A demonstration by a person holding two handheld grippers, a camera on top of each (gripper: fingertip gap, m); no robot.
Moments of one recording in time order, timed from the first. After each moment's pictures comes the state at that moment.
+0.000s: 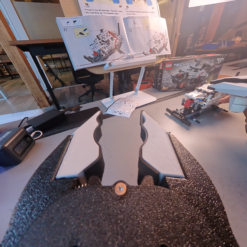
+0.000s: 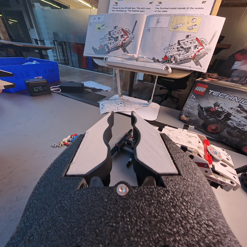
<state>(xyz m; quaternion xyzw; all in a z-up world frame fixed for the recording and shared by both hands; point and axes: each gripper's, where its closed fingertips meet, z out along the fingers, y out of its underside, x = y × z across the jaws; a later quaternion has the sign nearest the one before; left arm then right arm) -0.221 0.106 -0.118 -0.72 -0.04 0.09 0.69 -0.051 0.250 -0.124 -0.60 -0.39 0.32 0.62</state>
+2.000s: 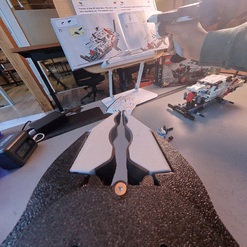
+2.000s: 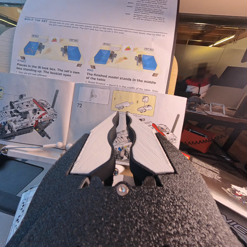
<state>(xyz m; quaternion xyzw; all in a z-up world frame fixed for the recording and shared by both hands) -0.219 0.107 -0.126 -0.72 -0.01 0.11 0.68 -0.177 0.464 0.011 -0.59 -0.30 0.26 0.70</state>
